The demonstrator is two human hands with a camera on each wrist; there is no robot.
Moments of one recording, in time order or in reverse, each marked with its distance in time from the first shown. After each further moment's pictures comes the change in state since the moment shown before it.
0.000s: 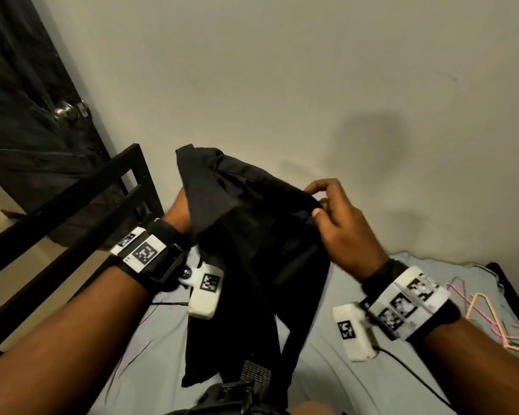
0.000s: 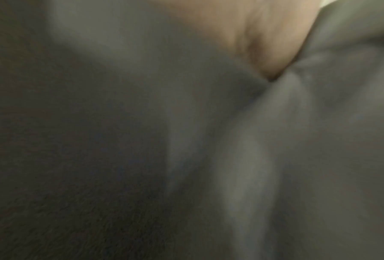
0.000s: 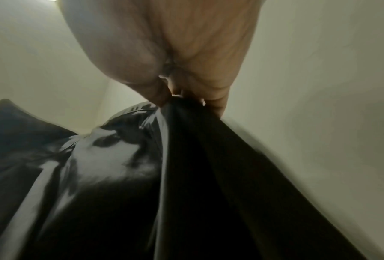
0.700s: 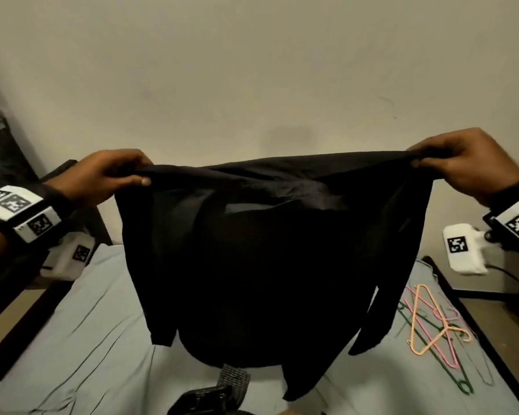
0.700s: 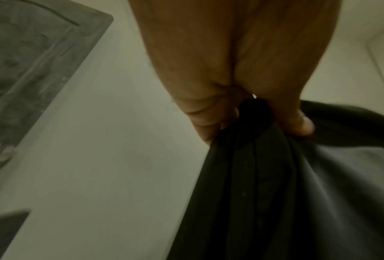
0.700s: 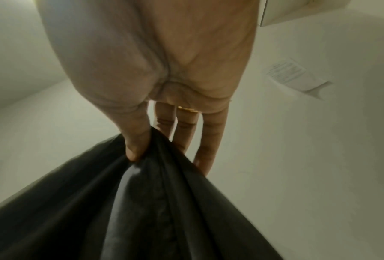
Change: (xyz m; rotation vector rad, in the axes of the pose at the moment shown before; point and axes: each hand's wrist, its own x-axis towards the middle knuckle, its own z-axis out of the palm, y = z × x) left_hand 0.151 0.049 -0.136 0.975 -0.480 0.506; right_hand 0.063 0.004 -0.188 -0.397 0.146 0.155
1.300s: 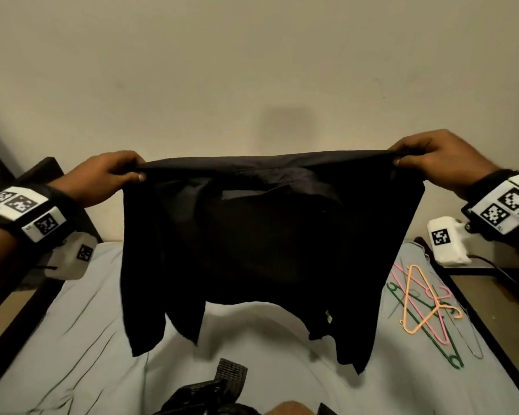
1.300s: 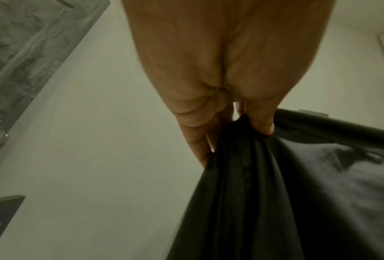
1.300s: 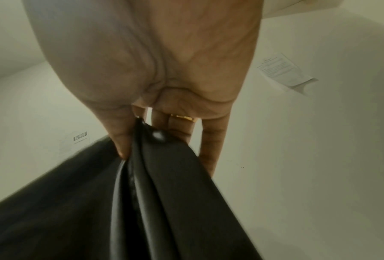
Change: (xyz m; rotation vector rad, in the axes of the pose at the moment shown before) left_hand 0.031 -0.006 0.033 0.104 -0.049 -0.189; right_hand 0.004 0.036 0.007 -0.060 -0.120 0.121
